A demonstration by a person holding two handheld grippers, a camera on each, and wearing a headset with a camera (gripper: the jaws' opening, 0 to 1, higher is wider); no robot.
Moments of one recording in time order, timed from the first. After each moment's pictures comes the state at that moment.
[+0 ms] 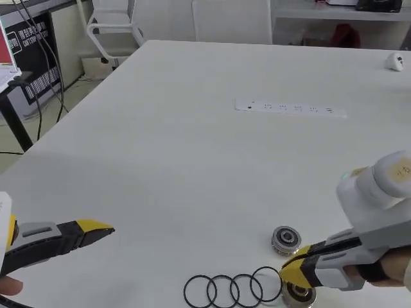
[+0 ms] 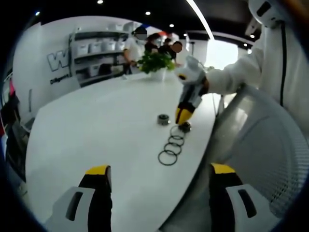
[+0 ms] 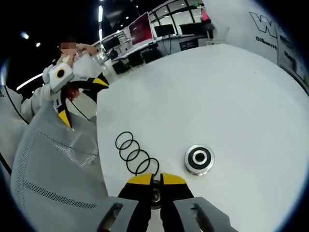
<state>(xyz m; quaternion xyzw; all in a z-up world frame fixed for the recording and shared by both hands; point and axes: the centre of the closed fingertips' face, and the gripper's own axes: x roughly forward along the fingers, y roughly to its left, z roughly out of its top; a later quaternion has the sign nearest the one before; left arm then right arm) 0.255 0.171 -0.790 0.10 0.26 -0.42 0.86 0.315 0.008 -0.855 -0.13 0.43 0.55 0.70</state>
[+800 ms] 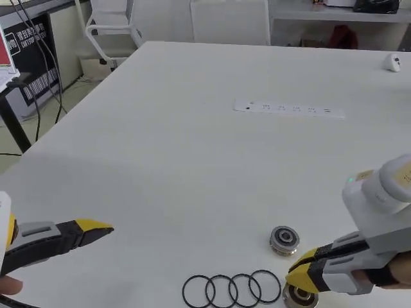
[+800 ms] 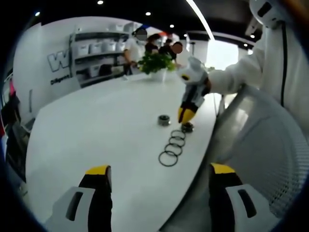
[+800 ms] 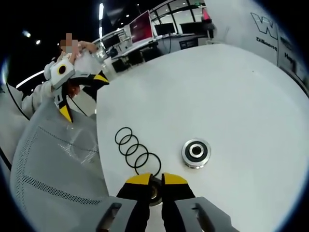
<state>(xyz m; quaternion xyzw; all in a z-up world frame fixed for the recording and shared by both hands) 0.256 0.170 -0.790 0.10 0.25 -0.42 0.87 0.315 -0.002 -0.851 -0.12 0.43 0.54 0.71</state>
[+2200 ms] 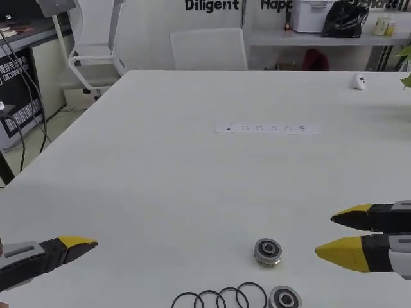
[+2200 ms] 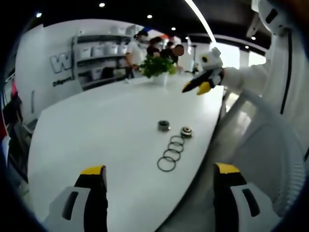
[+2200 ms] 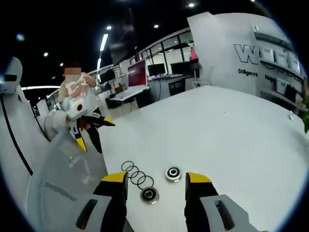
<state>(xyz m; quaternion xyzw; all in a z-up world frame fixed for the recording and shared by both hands) 0.252 0.165 -0.775 0.09 0.24 -0.41 0.87 0.315 -0.054 -0.742 -0.05 0.27 0.52 0.81</state>
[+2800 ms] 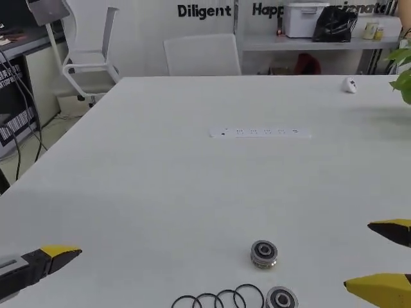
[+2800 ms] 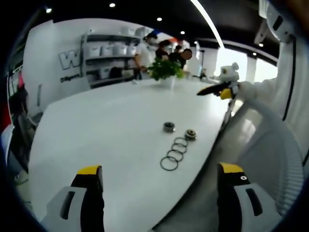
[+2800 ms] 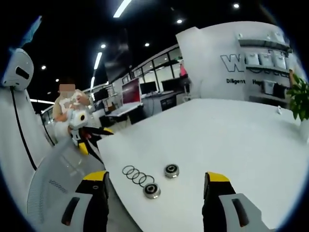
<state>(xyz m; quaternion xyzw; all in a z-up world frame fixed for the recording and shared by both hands) 0.250 0.176 -0.775 0.06 0.24 -0.38 0.89 0.293 -0.080 -0.745 0.00 0.22 0.48 0.85</state>
